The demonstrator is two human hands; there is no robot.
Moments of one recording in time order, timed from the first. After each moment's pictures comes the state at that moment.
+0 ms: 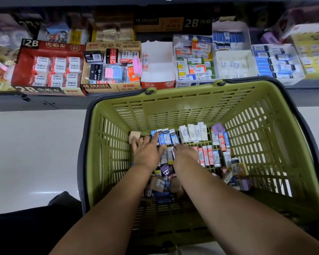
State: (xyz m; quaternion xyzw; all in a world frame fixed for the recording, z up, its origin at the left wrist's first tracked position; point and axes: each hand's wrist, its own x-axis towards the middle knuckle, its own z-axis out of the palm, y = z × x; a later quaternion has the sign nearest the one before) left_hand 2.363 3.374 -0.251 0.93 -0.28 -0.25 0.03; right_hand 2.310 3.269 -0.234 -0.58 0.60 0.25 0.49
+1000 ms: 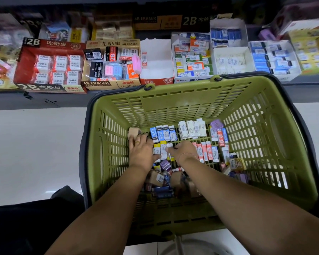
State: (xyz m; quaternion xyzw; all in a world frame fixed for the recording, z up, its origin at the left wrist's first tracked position) left_hand 2.358 3.395 -0.250 0.92 -0.32 -0.20 -0.01; right_hand 2.287 3.266 -0.239 -0.72 0.50 0.22 0.43
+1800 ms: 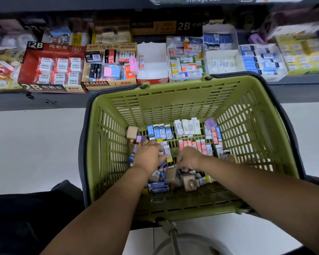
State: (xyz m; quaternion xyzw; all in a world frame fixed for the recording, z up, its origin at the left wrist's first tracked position) left_hand 2.333 3.385 -0.226 0.89 -0.36 -0.27 0.08; right_hand 2.253 3.242 -0.197 -0.78 0.27 0.44 0.34
